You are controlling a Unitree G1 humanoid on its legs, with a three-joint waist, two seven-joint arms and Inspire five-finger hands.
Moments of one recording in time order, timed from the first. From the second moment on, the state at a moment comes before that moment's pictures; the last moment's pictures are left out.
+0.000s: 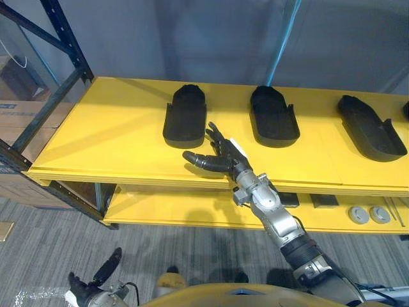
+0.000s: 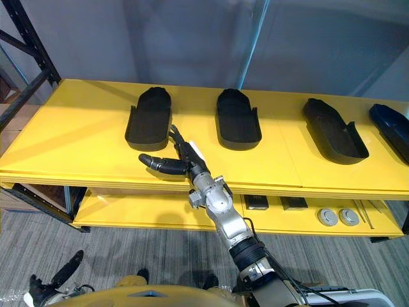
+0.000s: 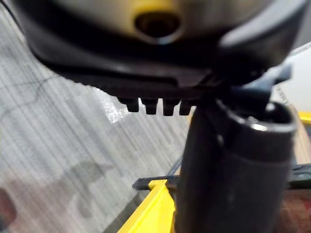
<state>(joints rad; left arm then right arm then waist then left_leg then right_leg) 0.34 -0.03 0.43 0.61 -0.35 -0.17 0.42 -0.26 -0.16 0.38 0.22 0.08 -0.12 0.03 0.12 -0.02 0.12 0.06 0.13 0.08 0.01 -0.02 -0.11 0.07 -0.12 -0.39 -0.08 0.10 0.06</state>
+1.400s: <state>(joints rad) 0.26 0.03 0.31 0.92 -0.47 -0.04 0.16 -0.40 -0.18 0.47 0.30 0.32 -0.03 0.40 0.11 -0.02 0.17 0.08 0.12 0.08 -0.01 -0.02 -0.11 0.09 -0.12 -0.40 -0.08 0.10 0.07</state>
